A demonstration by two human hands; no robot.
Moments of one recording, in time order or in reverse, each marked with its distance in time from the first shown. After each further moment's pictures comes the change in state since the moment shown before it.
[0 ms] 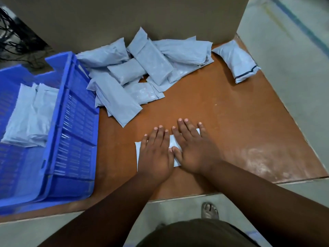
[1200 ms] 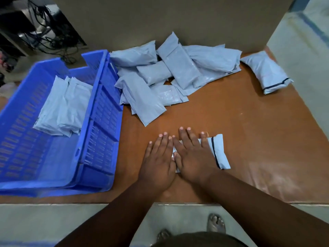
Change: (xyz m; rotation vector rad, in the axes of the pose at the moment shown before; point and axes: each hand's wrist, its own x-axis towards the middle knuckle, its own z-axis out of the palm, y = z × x) left_hand -0.037 -0.054 -0.001 -0.038 -0.017 -0.043; right_hand 0.024 -0.067 0.017 -0.006 -0.028 -0.054
